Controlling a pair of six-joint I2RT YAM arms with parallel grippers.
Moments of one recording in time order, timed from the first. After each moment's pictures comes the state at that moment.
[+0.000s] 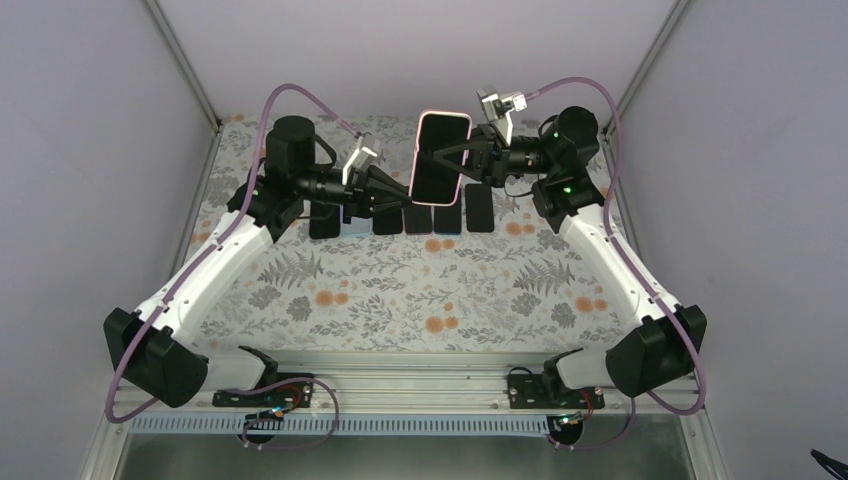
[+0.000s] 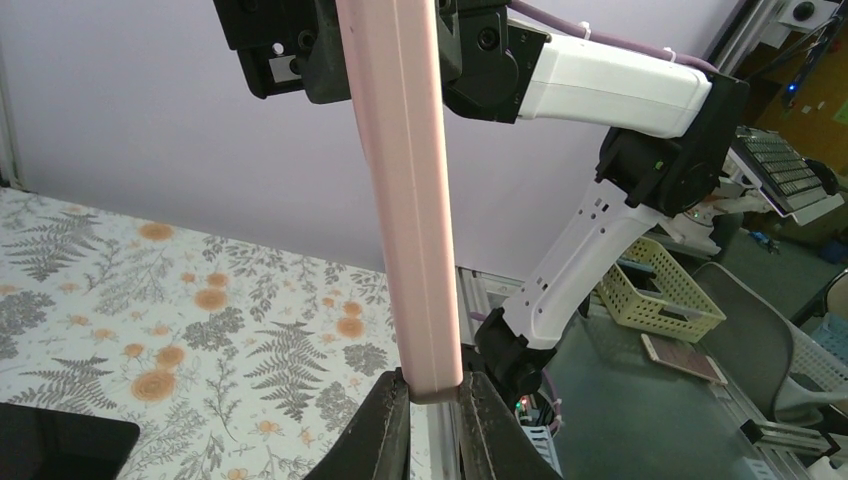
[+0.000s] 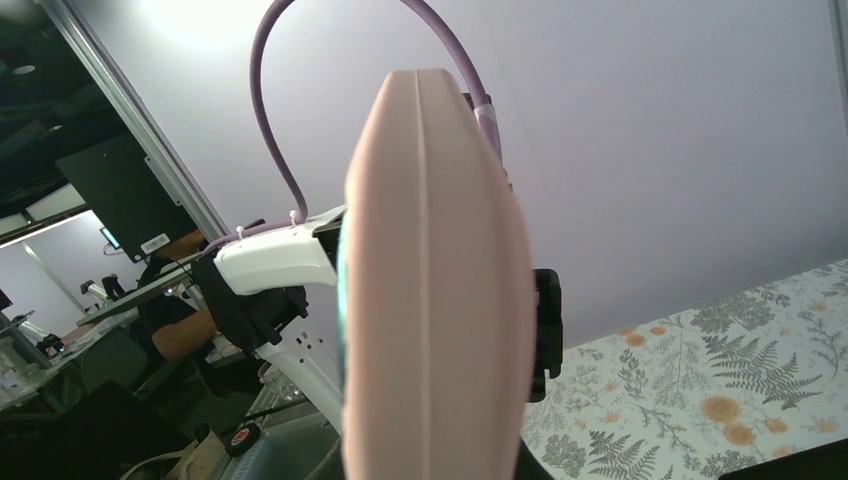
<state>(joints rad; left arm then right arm) -0.45 1.31 1.28 -0.23 1.19 -0.07 0.37 1.36 1.32 0.36 -1.28 0.73</state>
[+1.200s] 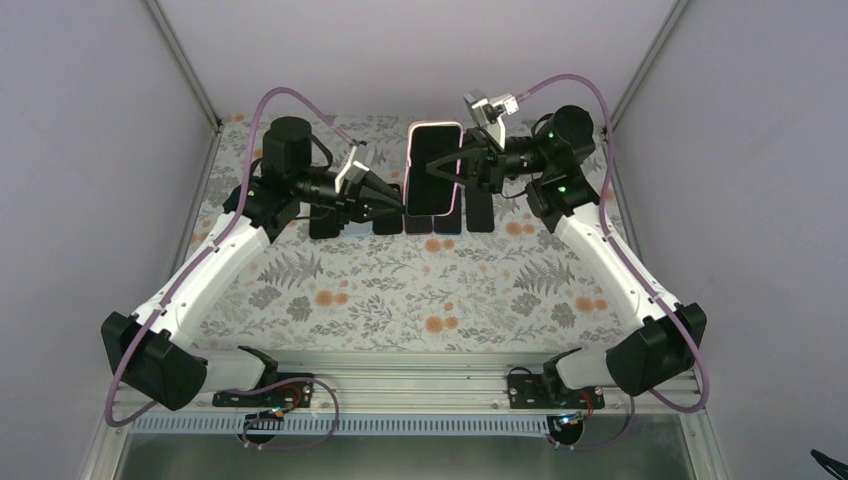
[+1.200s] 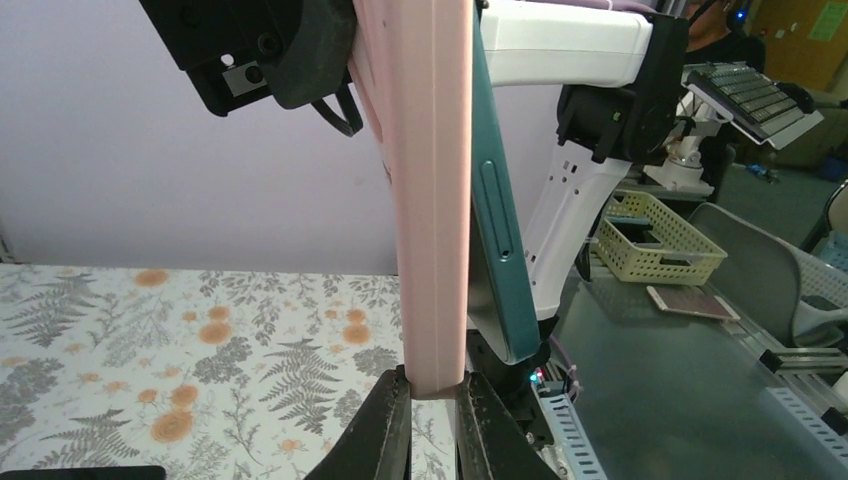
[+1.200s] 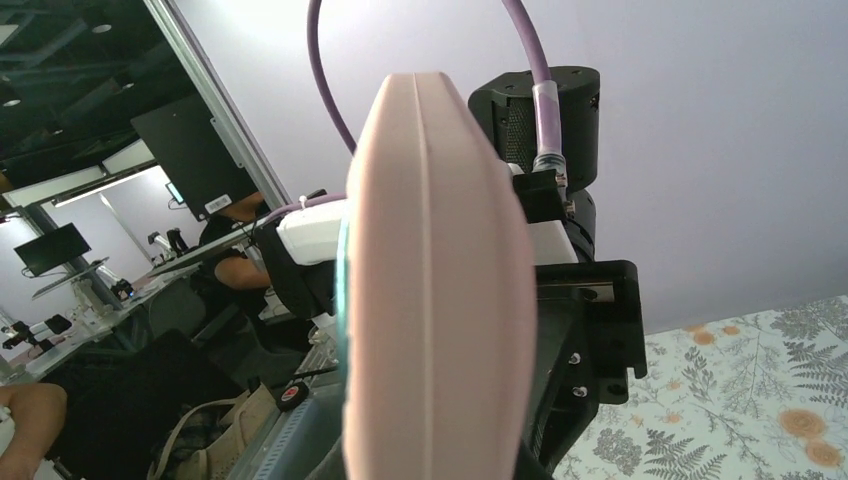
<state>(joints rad) -0.44 1.30 1.28 -0.27 1.28 0.13 0.43 1.37 1.36 0.38 -1.36 0.76</state>
